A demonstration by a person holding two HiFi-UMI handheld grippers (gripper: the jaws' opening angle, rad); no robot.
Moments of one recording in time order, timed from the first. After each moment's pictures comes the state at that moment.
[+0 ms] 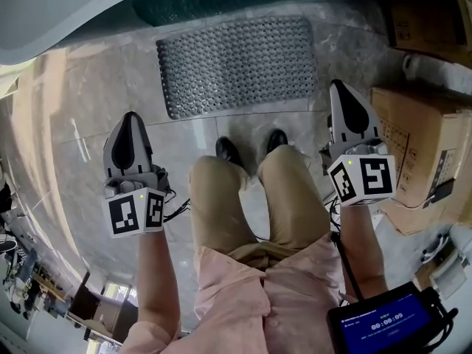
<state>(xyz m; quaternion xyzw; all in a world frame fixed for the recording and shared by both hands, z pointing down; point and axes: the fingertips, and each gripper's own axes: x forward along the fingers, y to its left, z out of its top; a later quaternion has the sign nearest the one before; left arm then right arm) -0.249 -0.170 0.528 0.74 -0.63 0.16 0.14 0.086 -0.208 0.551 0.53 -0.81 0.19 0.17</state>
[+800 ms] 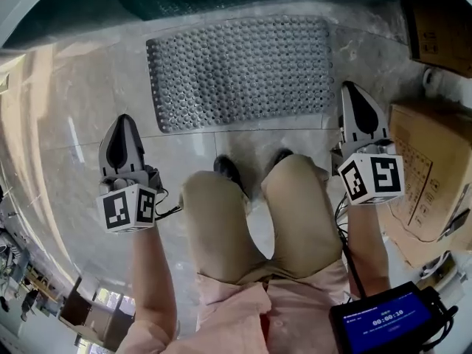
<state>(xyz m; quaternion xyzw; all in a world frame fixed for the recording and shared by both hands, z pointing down) -0.285 -0.177 0.676 0.72 -0.65 0.17 0.15 0.097 -0.233 0.689 0.53 -0.81 0.18 0.17</state>
